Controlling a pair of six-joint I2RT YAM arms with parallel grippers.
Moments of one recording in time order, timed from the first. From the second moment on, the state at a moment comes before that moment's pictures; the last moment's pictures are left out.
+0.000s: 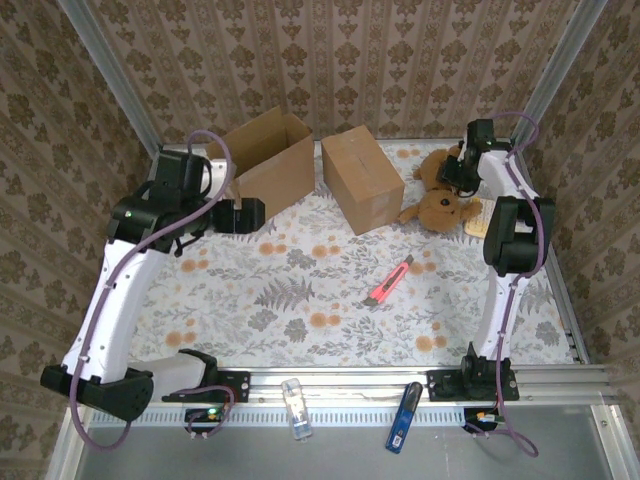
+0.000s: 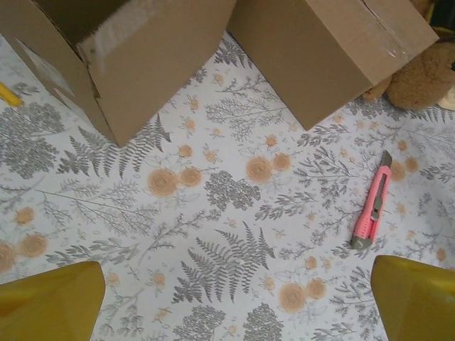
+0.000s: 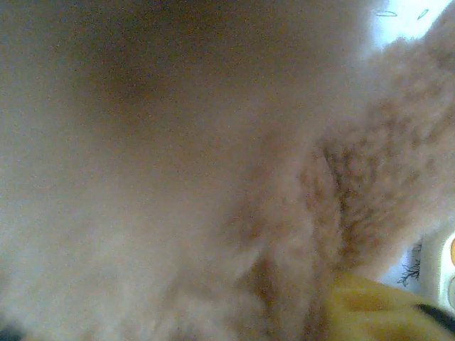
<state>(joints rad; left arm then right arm) -0.39 1.19 1.55 -1.20 0.17 -0.23 -0.14 2.18 1.85 -0.77 -0.16 0.28</state>
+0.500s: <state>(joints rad) -0.53 1.34 1.45 -0.99 0.23 -0.33 -0.10 1.96 1.80 -0.77 -0.30 0.19</state>
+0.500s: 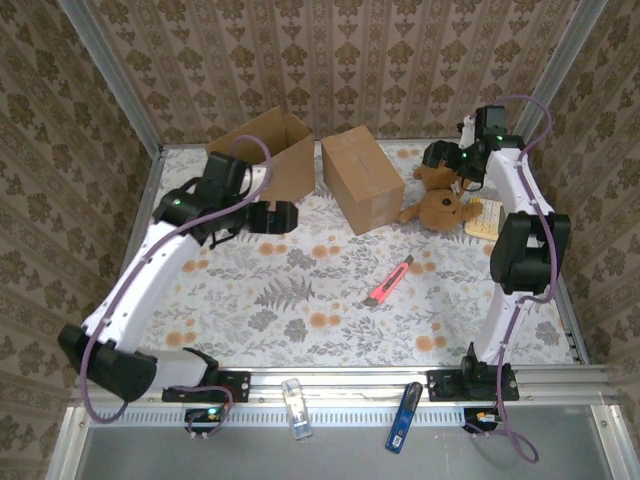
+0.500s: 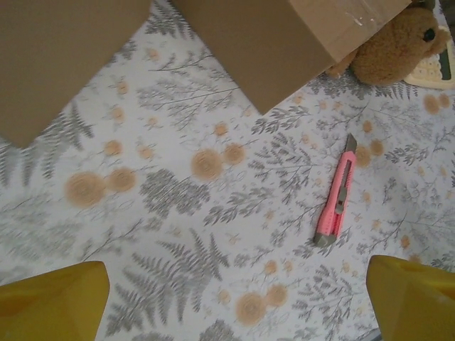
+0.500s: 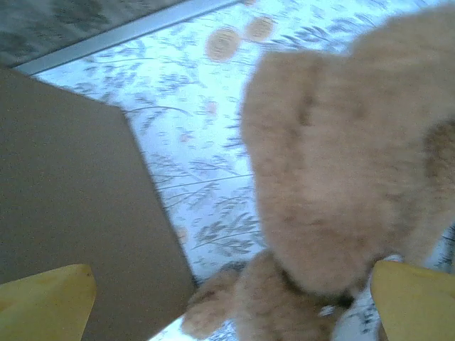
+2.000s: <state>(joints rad) -0.61 2.02 1.65 -0.39 0.52 -0.56 0.16 1.89 1.49 -0.42 -0.49 0.31</state>
